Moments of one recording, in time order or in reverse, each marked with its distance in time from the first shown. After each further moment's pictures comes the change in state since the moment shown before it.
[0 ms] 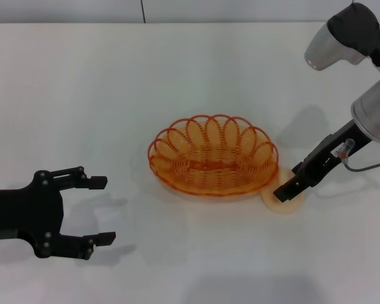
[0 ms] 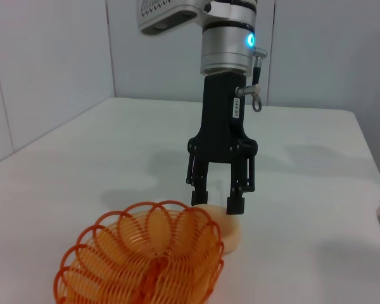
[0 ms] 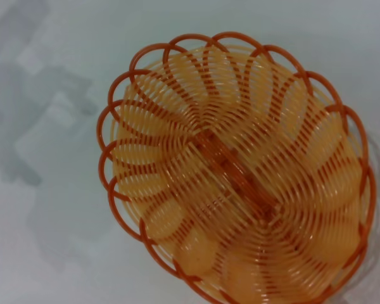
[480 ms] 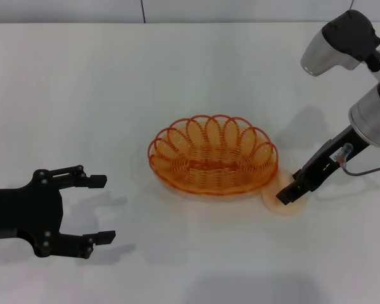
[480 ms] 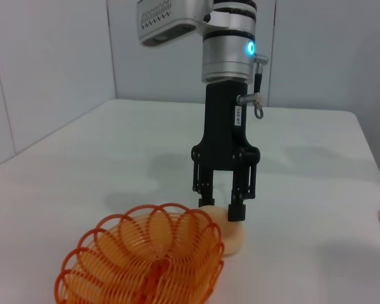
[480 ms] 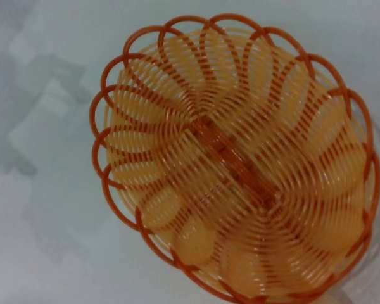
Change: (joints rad) left arm 0.002 0.000 0.000 0.003 -0.006 0.000 0.000; right arm 0.011 -0.003 -0.019 0.037 0.001 0.010 0.012
